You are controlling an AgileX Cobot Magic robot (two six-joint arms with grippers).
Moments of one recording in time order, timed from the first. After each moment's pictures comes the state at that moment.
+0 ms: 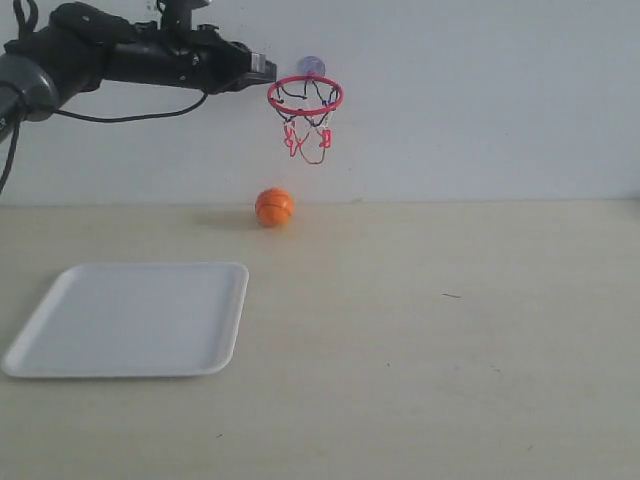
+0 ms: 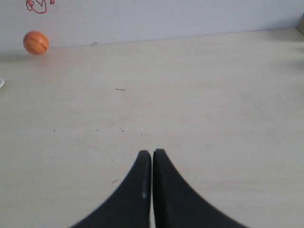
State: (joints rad) left arm -0.17 2.57 -2.63 -1.01 0.83 0.83; right arm 0.14 0.01 0.00 0.01 0.37 0.10
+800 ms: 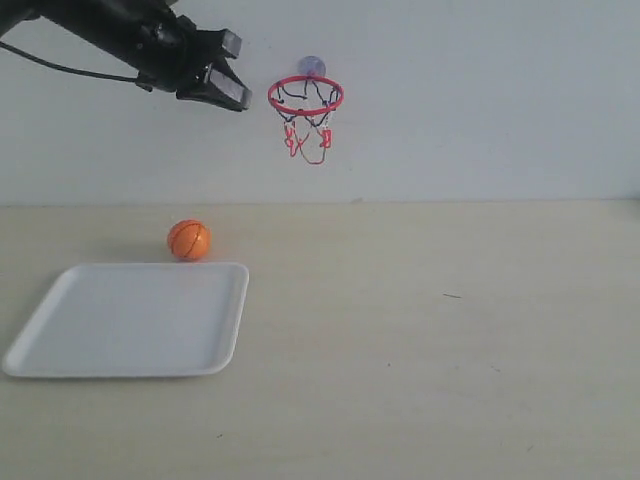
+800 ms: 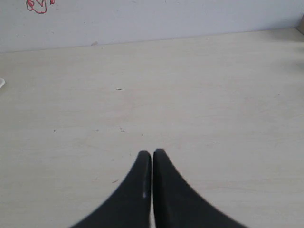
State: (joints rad) left arm -0.17 2.32 -2.45 -0.68 1.21 0.40; right arm 0.14 0.01 0.00 0.01 0.37 0.10
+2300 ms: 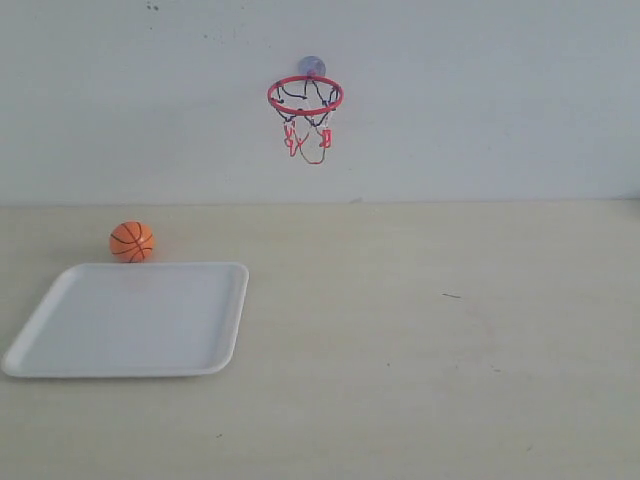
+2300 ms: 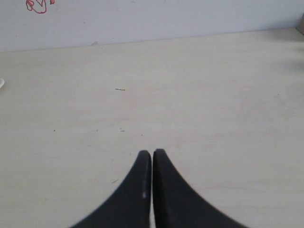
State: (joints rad) left arm -0.37 0.11 -0.49 -1.04 0.64 0.46; right arm 0.14 0.01 0.00 0.01 0.37 0.10
